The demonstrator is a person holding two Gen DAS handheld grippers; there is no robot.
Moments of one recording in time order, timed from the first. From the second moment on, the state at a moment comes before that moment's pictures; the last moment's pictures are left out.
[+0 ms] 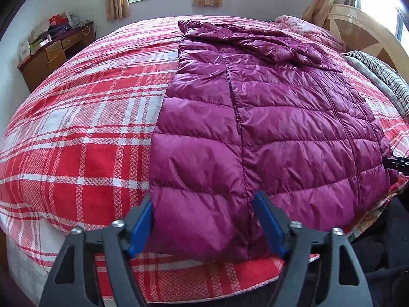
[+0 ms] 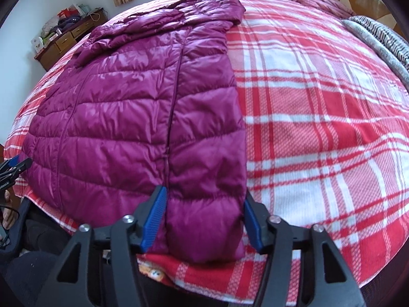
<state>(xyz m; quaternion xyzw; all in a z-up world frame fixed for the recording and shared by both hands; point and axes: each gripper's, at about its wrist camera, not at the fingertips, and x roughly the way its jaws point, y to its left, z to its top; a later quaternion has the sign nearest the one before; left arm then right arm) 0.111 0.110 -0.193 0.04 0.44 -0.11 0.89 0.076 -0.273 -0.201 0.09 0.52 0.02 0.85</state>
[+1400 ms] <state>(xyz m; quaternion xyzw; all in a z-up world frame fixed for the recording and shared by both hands) 0.117 0.146 -0.040 -0.06 0.23 -0.26 0.94 0.061 -0.328 -0.037 0.22 0.25 0.07 0.94</state>
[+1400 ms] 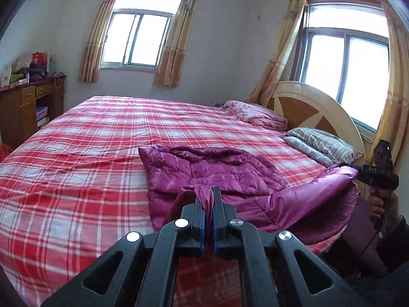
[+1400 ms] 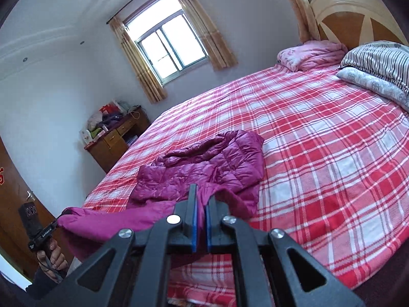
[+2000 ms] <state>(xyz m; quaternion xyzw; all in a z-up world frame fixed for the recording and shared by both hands) 0.291 0.111 -0.064 -0.05 0.28 -0.22 0.93 0.220 -0.346 -0.049 0.20 0.28 0.01 0.94</state>
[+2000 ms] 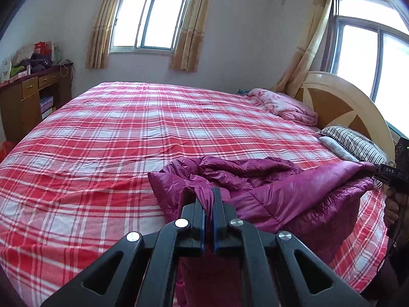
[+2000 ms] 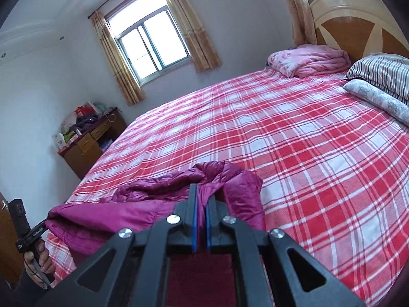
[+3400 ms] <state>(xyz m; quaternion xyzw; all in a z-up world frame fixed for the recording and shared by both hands) 0.387 0.137 -0.064 -0.16 0.26 -0.08 0.95 0.364 -0.369 -0.129 0.17 0.39 -0.05 0.90</state>
